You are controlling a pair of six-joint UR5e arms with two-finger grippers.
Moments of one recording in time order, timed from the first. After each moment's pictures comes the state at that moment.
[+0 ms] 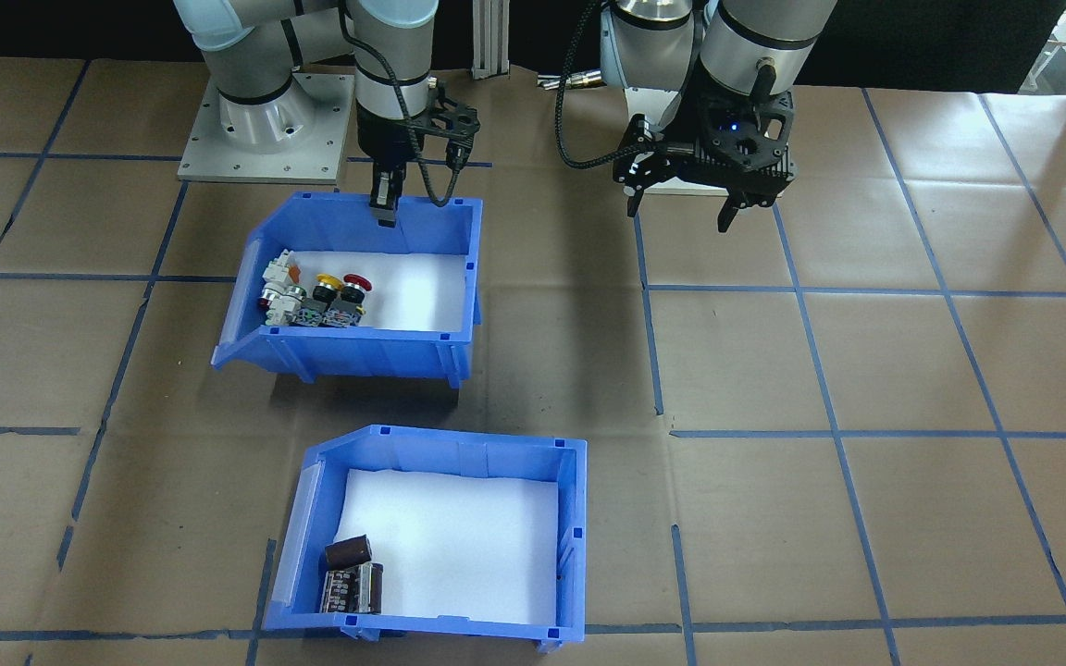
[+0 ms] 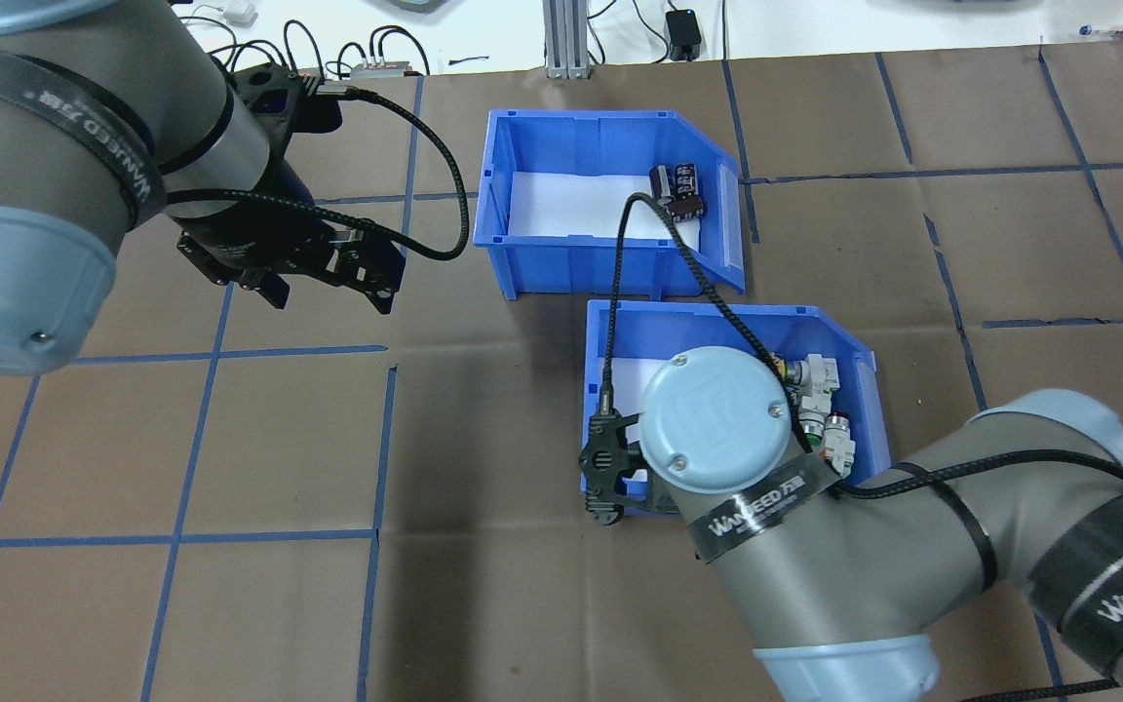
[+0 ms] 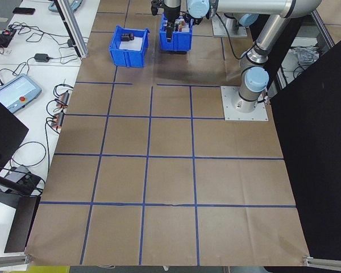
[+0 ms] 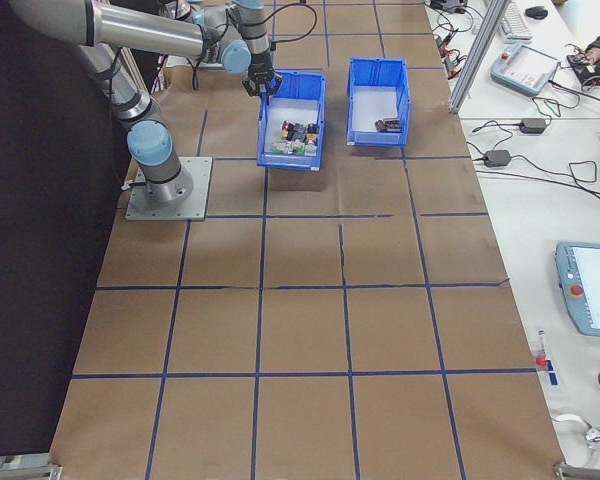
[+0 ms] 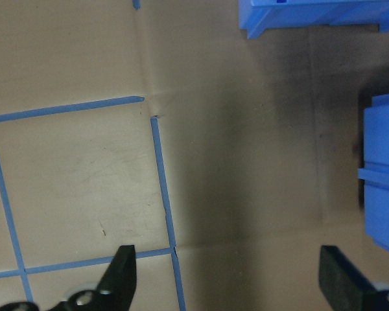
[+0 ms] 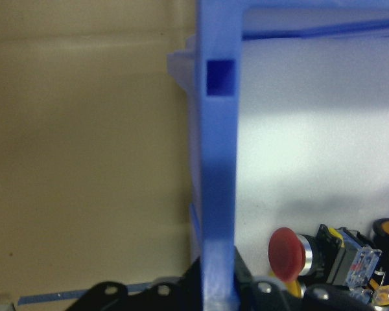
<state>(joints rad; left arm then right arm) -1.63 -1.47 -1.72 -1.50 1.51 0.07 2.07 -1.69 2.17 -2.08 -1.76 -1.01</state>
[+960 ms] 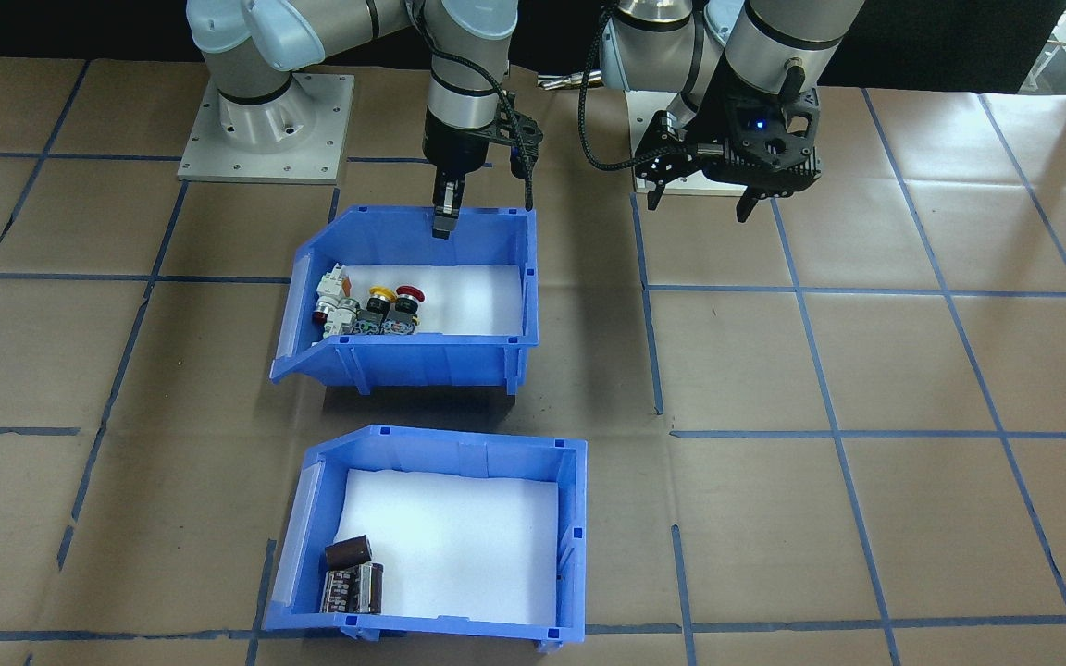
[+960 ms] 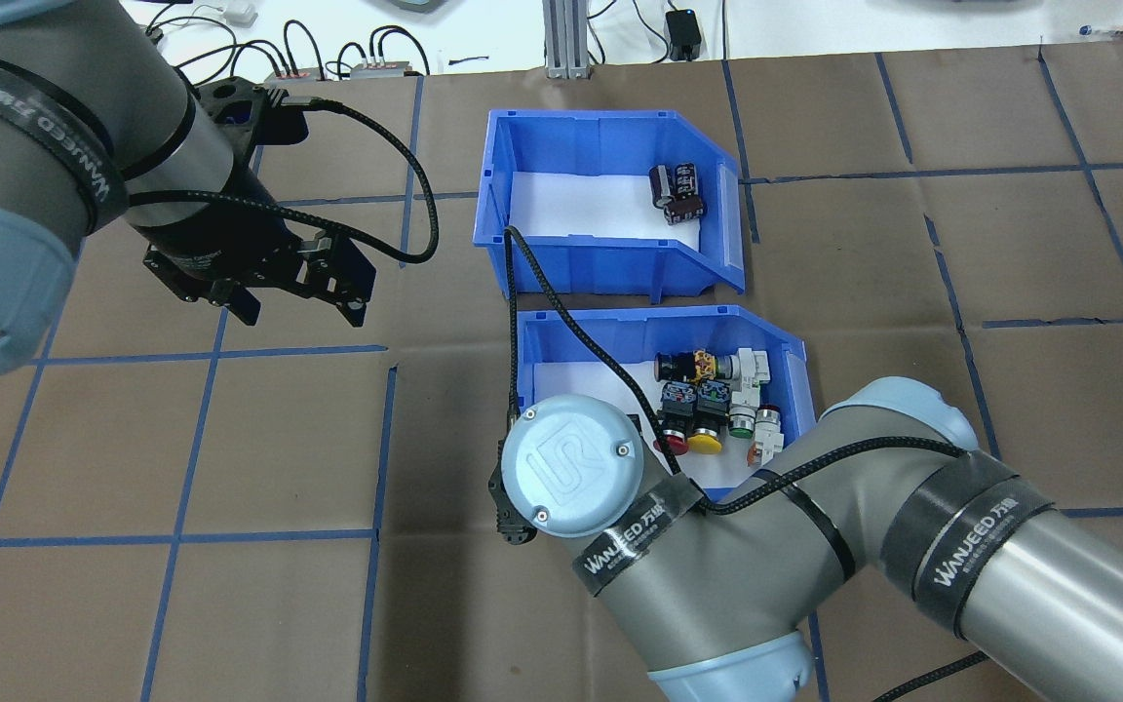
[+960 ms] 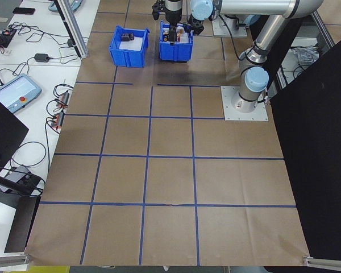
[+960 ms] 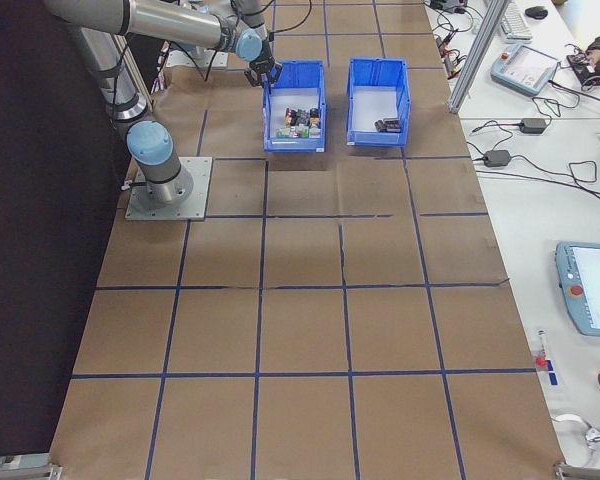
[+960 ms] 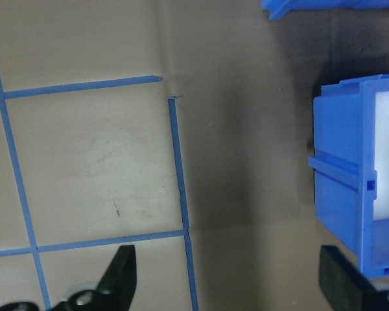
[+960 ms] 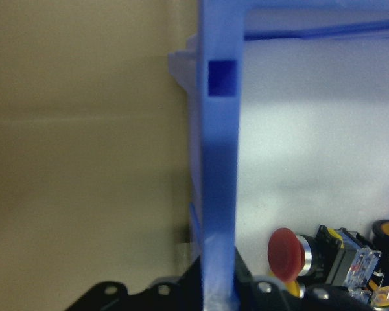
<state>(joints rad) -1.60 -1.46 -1.72 -1.55 1.52 0.06 2.20 -1.57 2.12 -2.15 -1.80 -0.93</state>
